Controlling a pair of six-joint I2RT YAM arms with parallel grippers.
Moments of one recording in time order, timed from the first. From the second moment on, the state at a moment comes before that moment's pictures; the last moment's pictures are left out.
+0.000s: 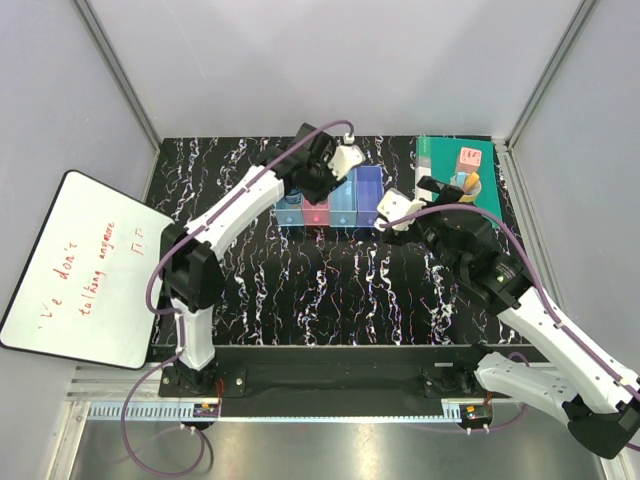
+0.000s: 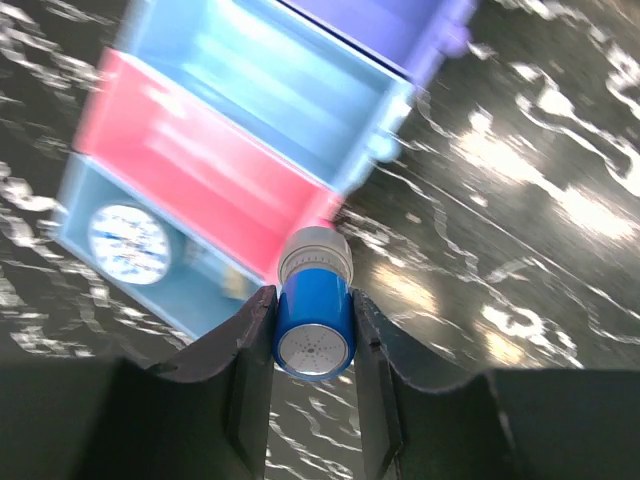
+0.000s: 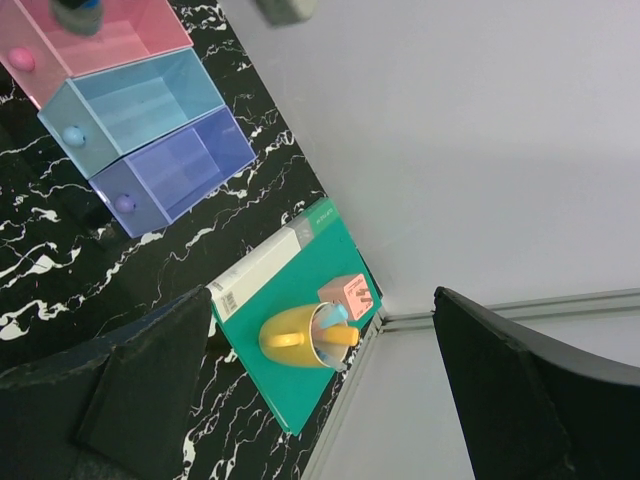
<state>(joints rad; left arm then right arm) -0.60 1.93 1.88 -0.83 0.08 0.46 0.70 0.91 1.03 -0.34 0.30 -0.86</state>
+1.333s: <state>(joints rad) -0.51 2.44 2.23 -0.68 -0.04 0.63 0.70 0.91 0.96 -0.33 0.30 -0.78</state>
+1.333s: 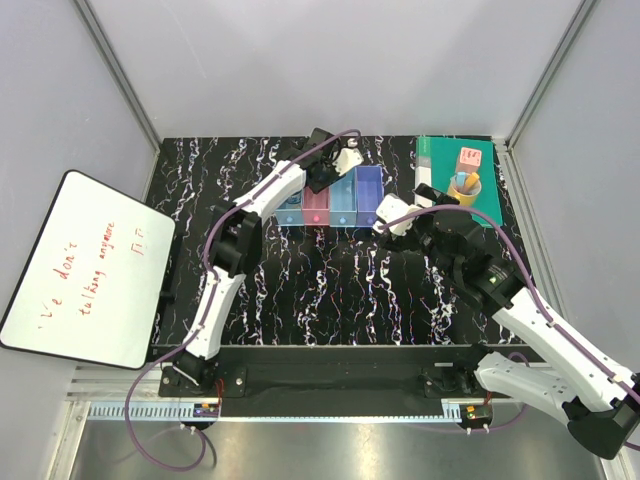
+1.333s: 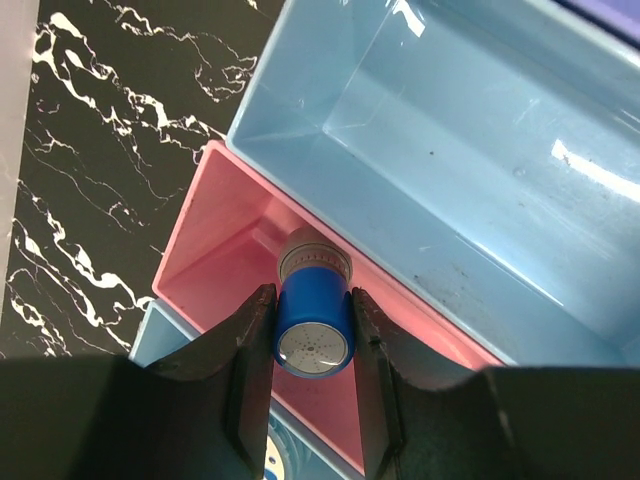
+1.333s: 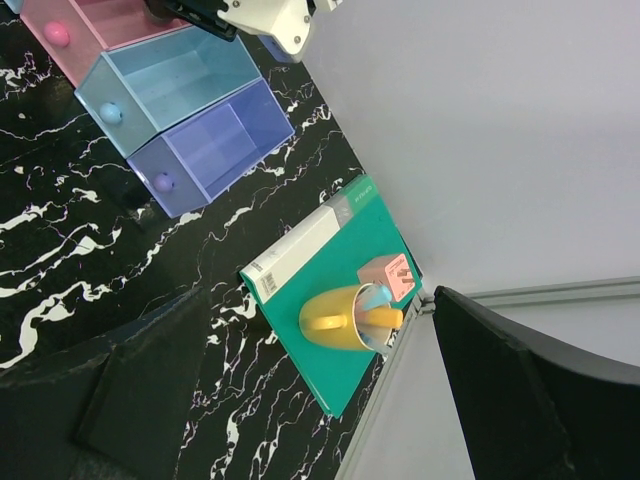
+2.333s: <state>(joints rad) -0.51 2.43 2.19 -0.56 -0.05 0.62 0.68 0.91 0.96 -0.33 0.30 -0.77</state>
